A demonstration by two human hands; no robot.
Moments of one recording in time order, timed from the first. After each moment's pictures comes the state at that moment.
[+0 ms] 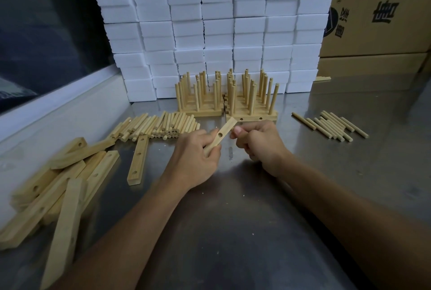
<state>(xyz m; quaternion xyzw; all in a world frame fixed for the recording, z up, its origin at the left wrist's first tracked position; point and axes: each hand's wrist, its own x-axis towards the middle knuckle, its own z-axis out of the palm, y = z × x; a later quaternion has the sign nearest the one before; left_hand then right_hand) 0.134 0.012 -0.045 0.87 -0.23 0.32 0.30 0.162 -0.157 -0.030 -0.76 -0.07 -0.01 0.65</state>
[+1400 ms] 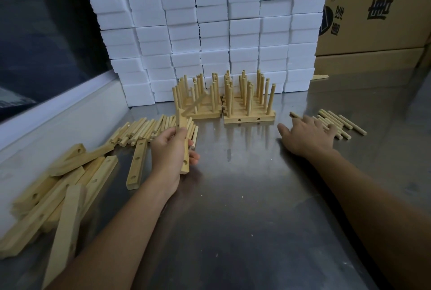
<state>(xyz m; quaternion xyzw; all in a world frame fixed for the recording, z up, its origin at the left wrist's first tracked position) 0.147 0.024 -0.043 0.64 0.12 0.19 0.73 0.202 -0.245 -0.040 -0.99 0.10 -0.07 0.09</state>
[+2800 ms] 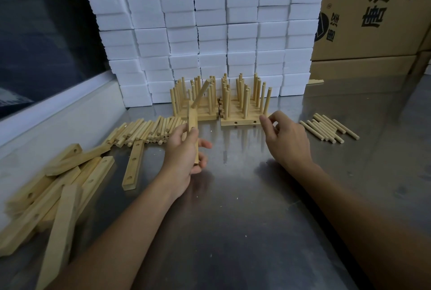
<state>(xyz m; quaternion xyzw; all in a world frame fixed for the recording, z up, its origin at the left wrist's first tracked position) 0.141 0.003 -0.039 0.66 0.05 0.09 0.75 0.181 -0.210 -0.044 -0.89 -0.04 -0.29 0.36</state>
